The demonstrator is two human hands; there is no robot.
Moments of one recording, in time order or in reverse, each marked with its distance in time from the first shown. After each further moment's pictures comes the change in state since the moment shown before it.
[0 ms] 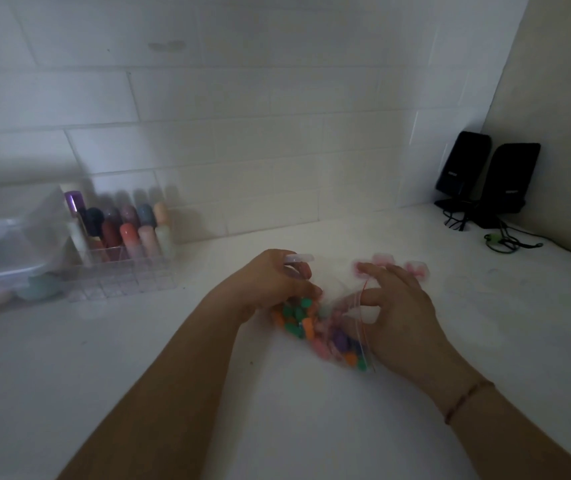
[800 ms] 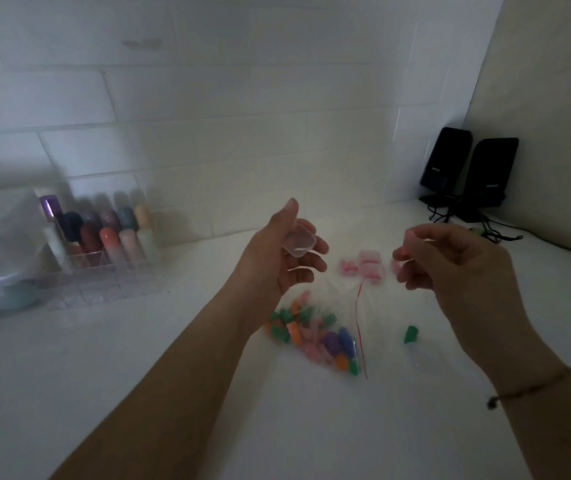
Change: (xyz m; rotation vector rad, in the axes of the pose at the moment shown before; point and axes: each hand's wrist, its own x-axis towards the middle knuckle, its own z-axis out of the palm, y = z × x) left_hand -0.016 0.038 0.021 -0.749 0.006 0.118; right_hand -0.006 -0.002 -0.072 0.857 0.377 0.189
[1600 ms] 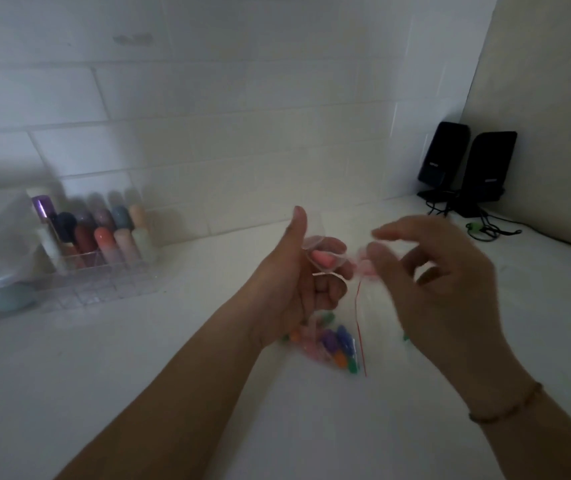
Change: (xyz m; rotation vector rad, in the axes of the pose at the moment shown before) left_hand -0.003 -0.016 0.013 -0.110 -0.196 -0.219; right_hand -0.021 -0.006 0.020 -0.437 0.052 -0.496
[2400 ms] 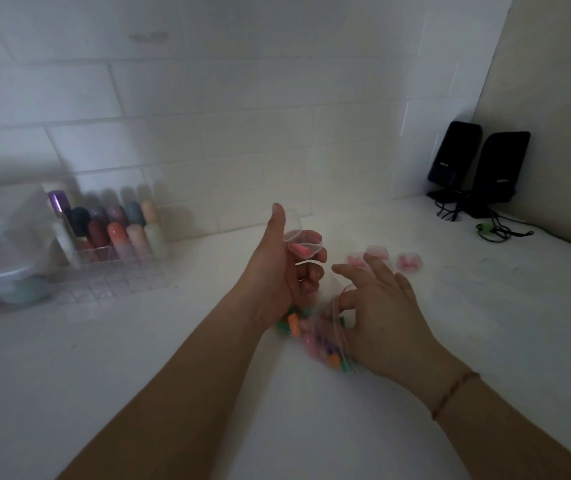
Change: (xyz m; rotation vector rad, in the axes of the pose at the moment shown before) left_hand 0.013 0.004 -0.024 -0.012 0.309 -0.007; right_hand -0.017 0.007 0.042 -0.480 -0.768 0.127
